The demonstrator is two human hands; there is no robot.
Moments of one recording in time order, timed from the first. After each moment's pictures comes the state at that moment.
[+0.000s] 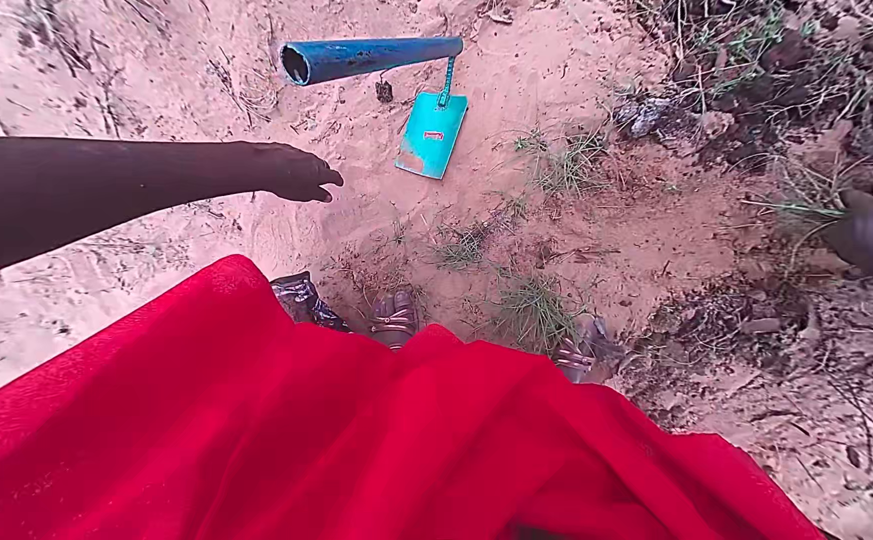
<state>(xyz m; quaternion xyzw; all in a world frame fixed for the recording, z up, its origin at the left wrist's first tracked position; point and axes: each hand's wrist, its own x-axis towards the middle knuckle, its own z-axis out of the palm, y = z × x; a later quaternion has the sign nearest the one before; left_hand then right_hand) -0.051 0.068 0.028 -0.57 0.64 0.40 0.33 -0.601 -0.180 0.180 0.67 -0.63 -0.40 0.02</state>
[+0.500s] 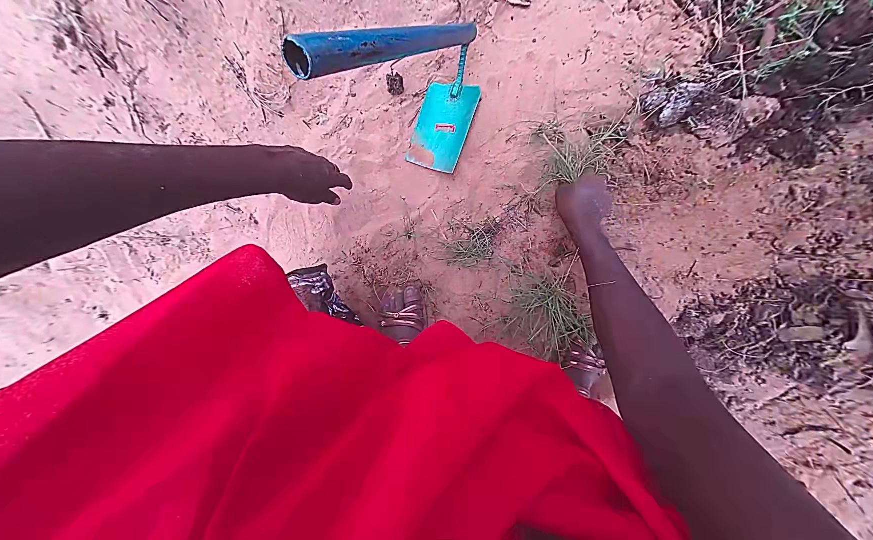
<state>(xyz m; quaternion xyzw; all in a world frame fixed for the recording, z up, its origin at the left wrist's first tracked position) -0.053 0.074 0.021 -0.55 0.64 0.40 0.36 -0.426 -0.109 -0.039 0.64 -0.72 -0.15 -0.21</state>
